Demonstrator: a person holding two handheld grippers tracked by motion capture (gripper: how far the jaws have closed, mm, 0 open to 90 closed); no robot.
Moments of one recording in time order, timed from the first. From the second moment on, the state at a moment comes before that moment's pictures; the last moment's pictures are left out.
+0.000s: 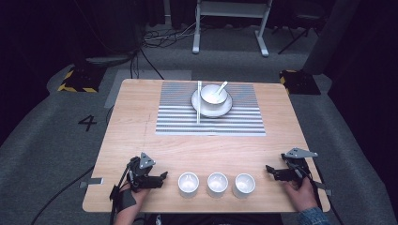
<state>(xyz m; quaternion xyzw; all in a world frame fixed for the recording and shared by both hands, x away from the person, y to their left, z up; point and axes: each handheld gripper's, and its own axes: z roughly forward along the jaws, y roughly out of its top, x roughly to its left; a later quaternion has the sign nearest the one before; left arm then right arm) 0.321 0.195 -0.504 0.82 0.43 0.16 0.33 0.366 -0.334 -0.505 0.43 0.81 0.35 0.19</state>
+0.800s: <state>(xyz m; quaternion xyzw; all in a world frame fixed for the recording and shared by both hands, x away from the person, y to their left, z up) 0.321 0.200 -0.501 0.80 0.45 0.15 0.36 0.365 -0.334 -0.505 0.42 0.81 0.35 0.19</state>
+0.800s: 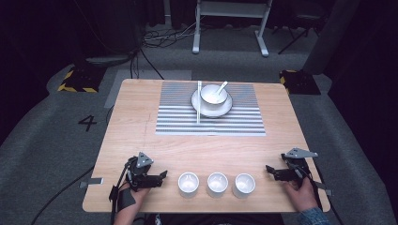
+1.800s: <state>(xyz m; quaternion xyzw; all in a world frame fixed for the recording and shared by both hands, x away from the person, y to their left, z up) 0.291 0.212 -0.446 0.75 0.43 0.18 0.46 0.365 -0.335 -0.504 0.42 0.81 0.35 0.19</state>
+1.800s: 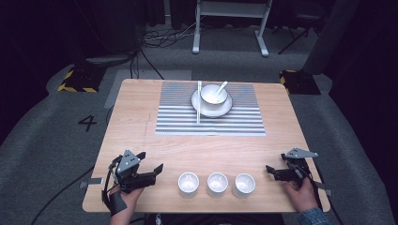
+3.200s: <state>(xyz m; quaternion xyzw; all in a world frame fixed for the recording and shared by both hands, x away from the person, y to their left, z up) 0.284 0.137 -0.415 0.79 0.31 0.17 0.50 0.365 -0.335 -0.504 0.42 0.81 0.35 0.19</state>
